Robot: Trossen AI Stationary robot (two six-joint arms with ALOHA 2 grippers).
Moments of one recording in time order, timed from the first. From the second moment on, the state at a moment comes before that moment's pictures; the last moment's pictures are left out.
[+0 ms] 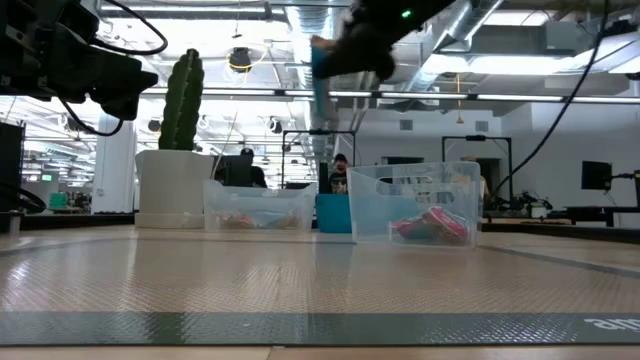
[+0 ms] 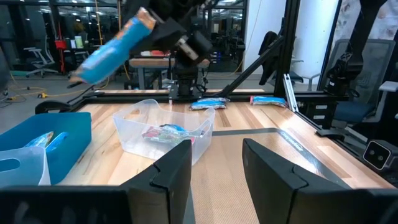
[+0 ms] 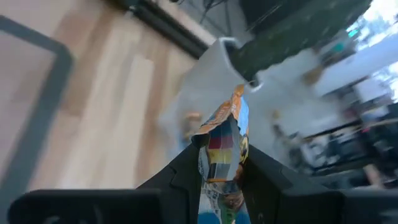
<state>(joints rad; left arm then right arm) -0.08 0.02 0.01 0.03 -0.01 -0.01 0.03 1.59 1.16 -0.04 0.42 -0.68</state>
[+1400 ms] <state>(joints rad) -0.08 0.02 0.01 0.03 -0.01 0.00 -0.19 1.83 1.44 0.02 0.17 -0.96</state>
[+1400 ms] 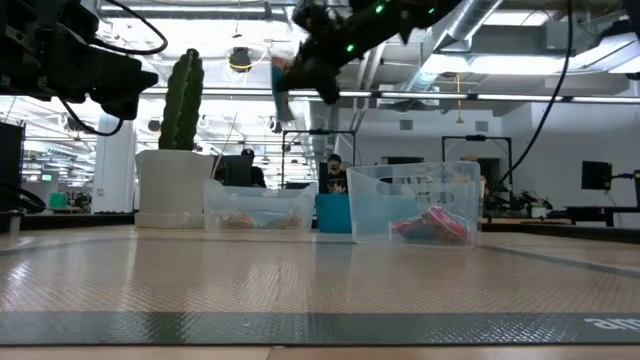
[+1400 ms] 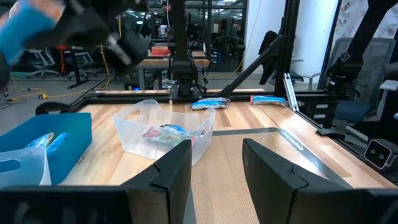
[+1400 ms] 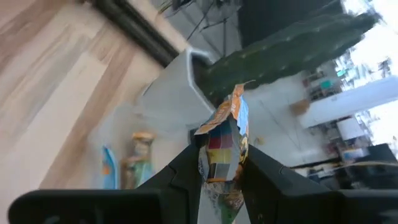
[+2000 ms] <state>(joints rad) -0.08 0.02 0.01 0.03 -0.01 0.00 -0.27 2.17 1.88 -0.19 0.16 -0.86</state>
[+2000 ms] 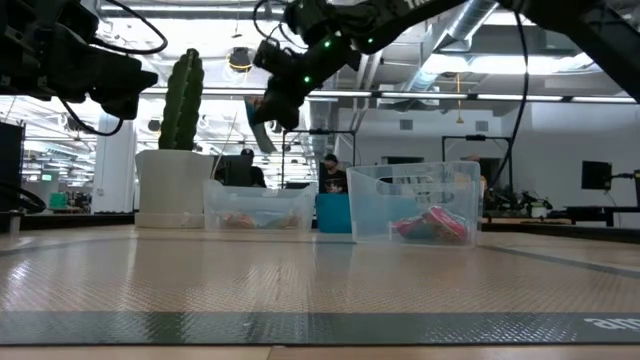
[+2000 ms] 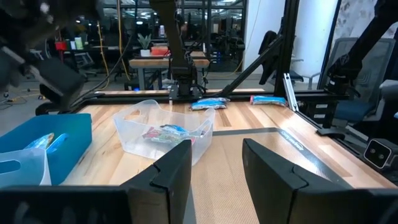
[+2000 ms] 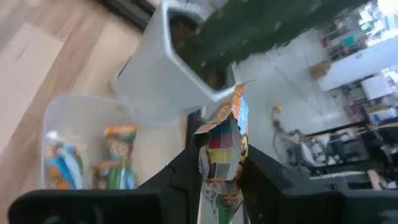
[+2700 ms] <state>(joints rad) -0.08 0.02 0.01 0.03 -0.01 -0.01 -0.29 2.21 1.89 -0.24 0.21 -0.84</state>
